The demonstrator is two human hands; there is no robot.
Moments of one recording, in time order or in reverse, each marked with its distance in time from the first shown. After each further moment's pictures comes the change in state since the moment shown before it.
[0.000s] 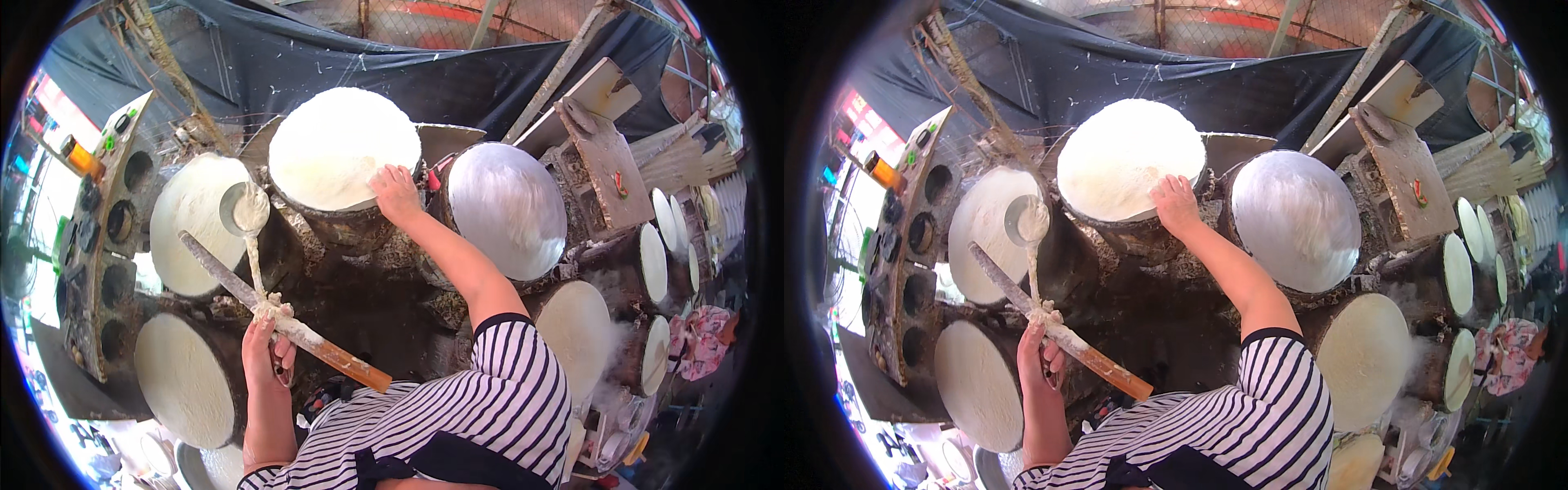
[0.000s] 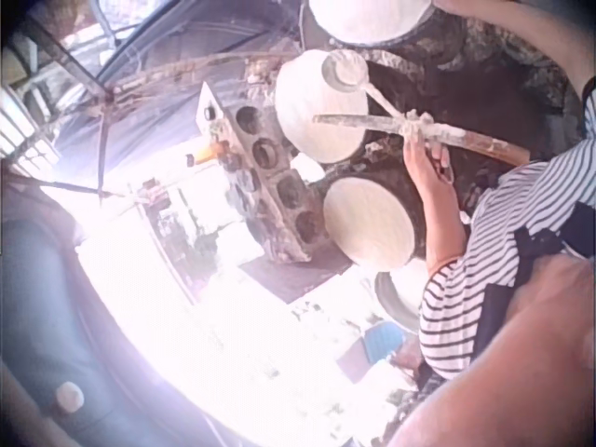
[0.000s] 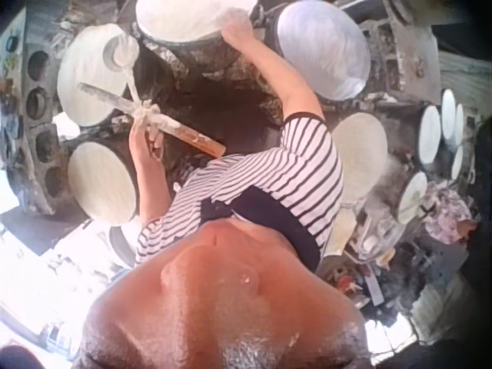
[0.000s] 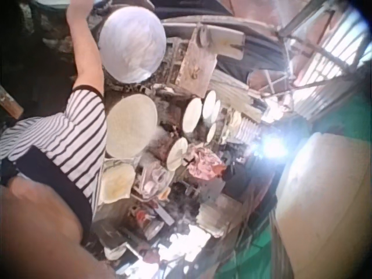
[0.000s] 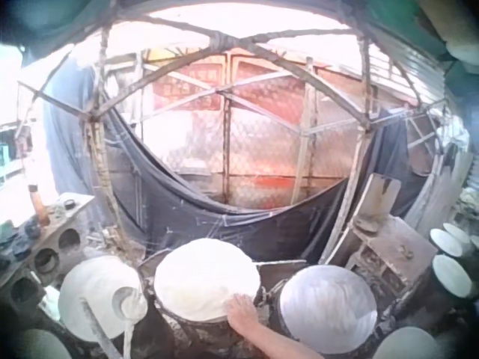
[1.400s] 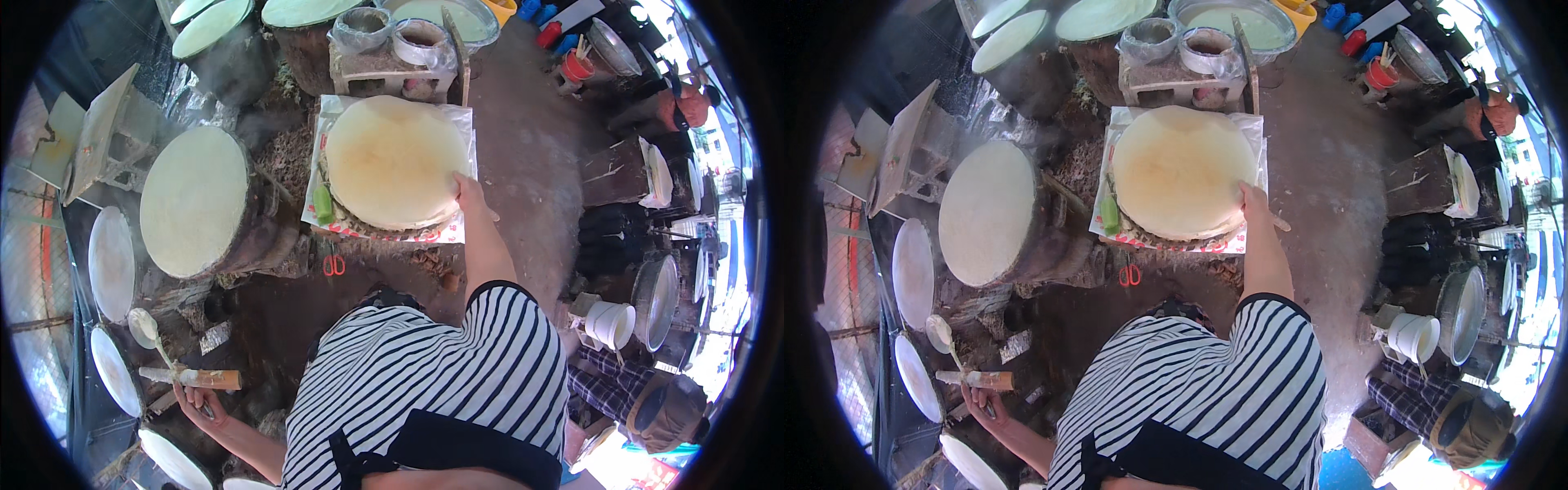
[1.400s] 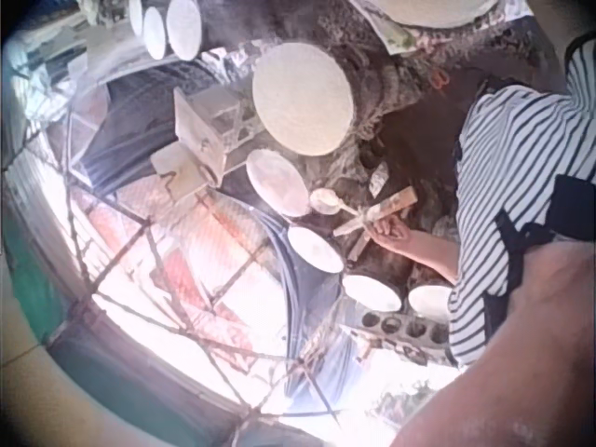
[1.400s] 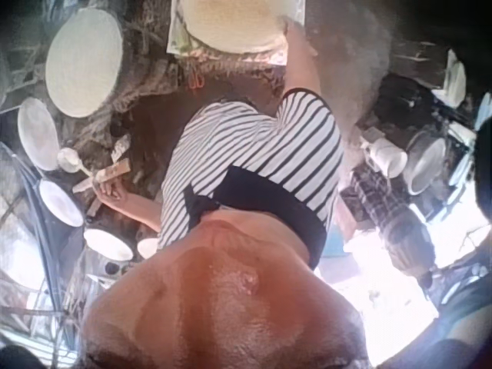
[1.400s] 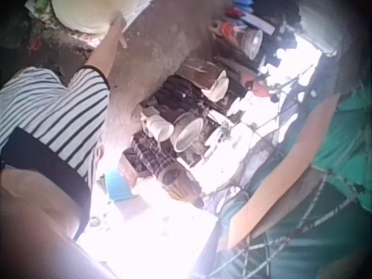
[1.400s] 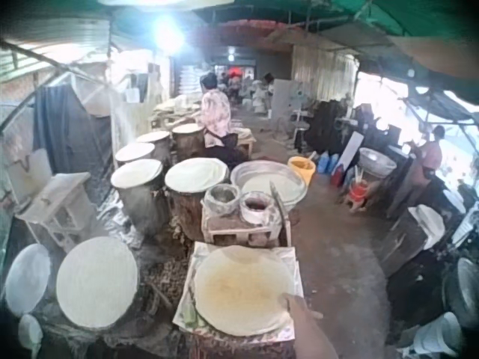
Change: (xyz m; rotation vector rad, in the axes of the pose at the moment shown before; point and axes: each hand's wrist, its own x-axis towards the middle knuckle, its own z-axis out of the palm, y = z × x) left_hand -0.329 -0.156 -0.003 0.055 -0.584 -0.536; right_hand -0.992 -0.386 -0.544 0.444 1.584 2.143
